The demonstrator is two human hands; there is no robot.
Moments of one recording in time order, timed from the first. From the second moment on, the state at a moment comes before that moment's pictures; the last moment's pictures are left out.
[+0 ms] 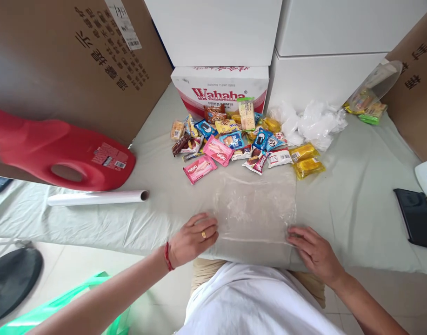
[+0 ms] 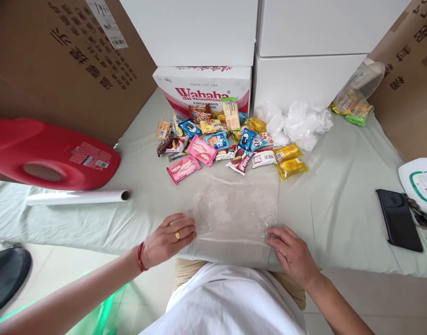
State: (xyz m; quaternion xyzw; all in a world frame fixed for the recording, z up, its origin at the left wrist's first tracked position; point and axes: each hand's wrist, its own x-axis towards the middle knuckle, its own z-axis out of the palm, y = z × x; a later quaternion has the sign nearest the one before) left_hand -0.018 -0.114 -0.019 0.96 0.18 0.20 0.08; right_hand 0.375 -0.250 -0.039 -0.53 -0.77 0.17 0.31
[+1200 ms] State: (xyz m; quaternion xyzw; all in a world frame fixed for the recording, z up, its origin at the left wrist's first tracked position) left_hand 0.021 -0.192 0.006 0.72 0.56 0.39 0.12; right_hand 0.212 -0.129 -0.021 -0.37 -0.88 0.20 0.19
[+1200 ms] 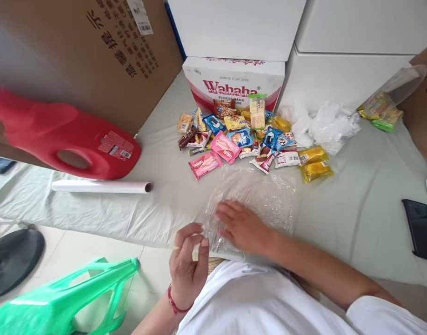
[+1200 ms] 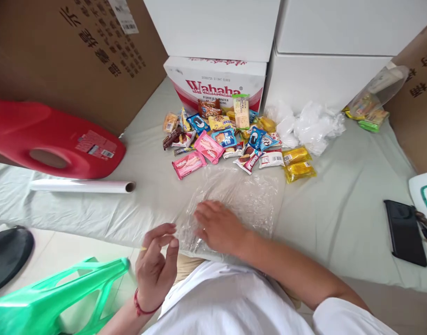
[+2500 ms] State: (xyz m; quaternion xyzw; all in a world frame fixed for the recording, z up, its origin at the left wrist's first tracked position) left_hand 0.038 -0.098 -0.051 0.84 0.53 0.09 0.07; right_hand 0.316 0.056 0.042 -0.60 -0.69 0.17 0.36
